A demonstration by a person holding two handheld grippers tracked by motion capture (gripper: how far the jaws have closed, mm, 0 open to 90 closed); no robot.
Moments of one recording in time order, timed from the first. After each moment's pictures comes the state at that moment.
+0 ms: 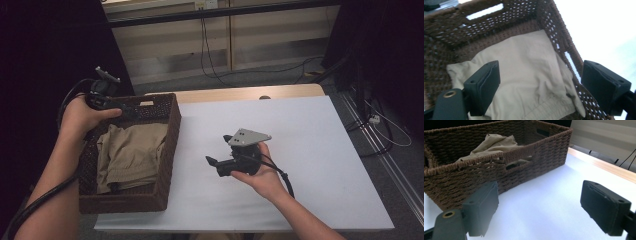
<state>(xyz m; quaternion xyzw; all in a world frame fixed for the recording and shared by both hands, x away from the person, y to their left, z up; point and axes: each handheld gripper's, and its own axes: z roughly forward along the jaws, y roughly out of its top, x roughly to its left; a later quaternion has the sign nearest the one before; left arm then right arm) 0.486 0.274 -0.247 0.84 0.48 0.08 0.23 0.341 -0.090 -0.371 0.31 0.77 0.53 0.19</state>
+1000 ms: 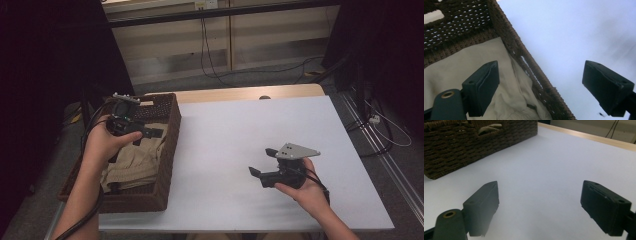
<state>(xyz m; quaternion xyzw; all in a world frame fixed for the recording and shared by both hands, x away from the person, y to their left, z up) 0.437 0.234 -0.287 0.84 0.42 0.07 0.33 0.310 -0.191 -0.413 0.38 0.76 0.50 0.19</state>
